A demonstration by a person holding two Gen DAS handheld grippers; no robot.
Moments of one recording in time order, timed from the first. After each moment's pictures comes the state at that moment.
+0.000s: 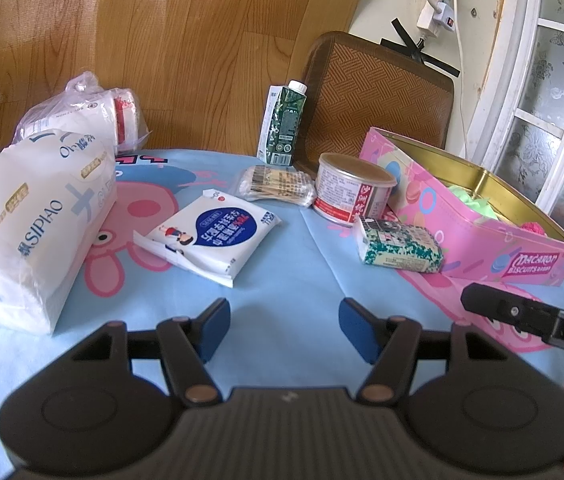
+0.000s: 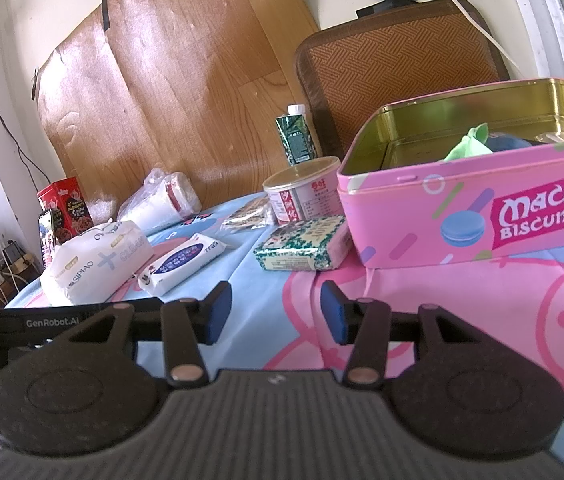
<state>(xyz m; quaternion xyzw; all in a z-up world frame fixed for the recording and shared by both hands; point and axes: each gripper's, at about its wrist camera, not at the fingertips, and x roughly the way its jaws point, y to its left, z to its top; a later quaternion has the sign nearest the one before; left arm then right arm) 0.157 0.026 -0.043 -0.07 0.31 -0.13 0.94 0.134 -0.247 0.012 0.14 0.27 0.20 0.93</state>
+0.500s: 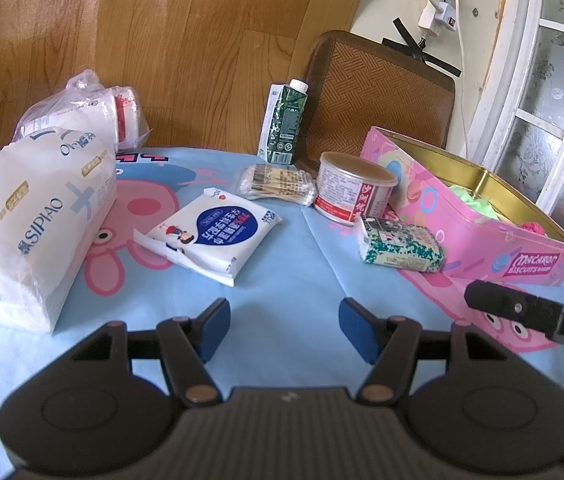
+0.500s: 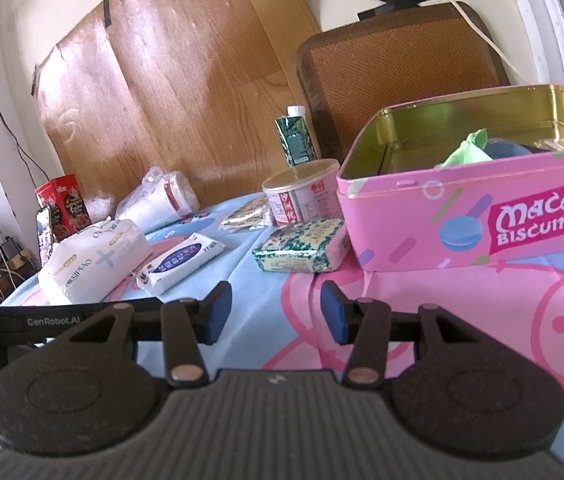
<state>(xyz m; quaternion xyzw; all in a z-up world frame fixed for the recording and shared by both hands) 0.156 0.026 -0.046 -0.07 0.31 -0.13 0.94 0.133 -0.244 0.016 0.13 0.27 0.19 0.93</state>
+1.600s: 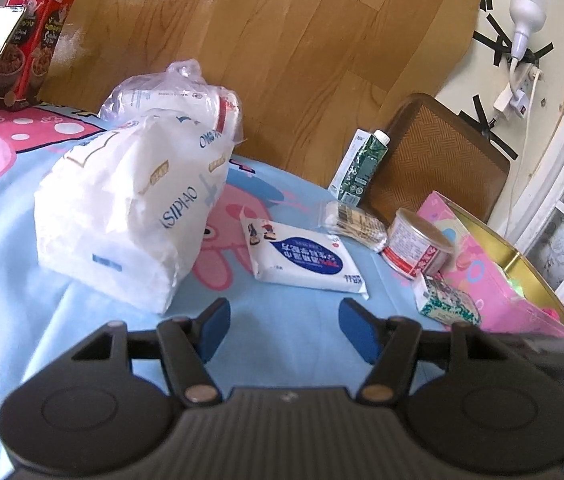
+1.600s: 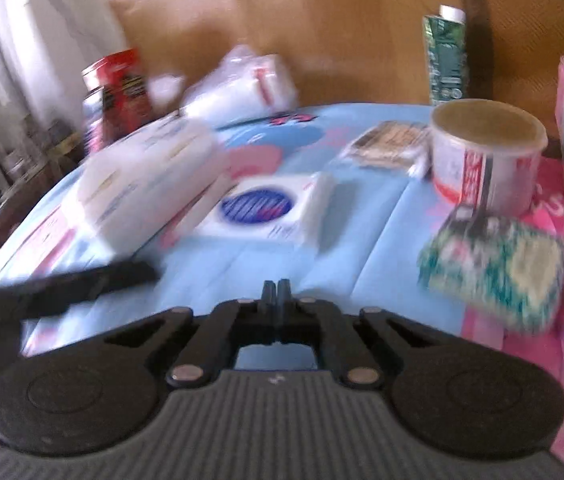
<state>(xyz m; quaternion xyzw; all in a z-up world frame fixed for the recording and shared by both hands) 0.142 0.096 -0.043 -0.19 0.28 -0.07 0.94 0.214 -0.142 0.004 0.02 0.41 0.35 0.85</state>
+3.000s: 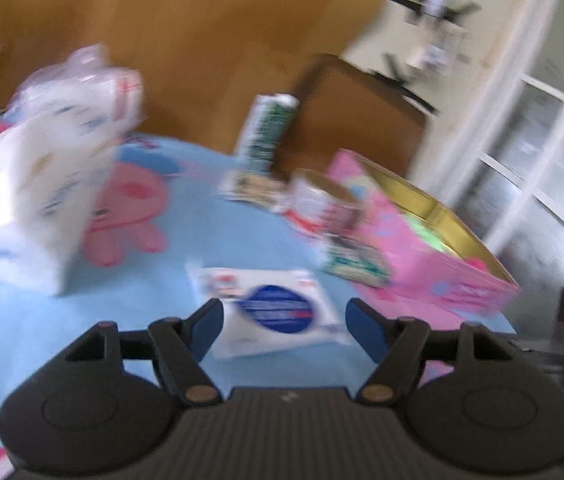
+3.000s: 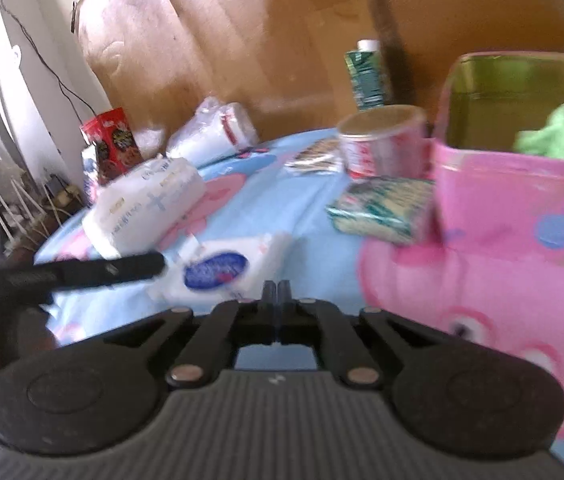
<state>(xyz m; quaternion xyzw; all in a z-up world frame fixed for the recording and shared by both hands) 0.132 0.054 -0.023 -0.15 0.31 -0.20 0.92 0.157 -0.219 0.015 0.09 0.36 0.29 0.88</state>
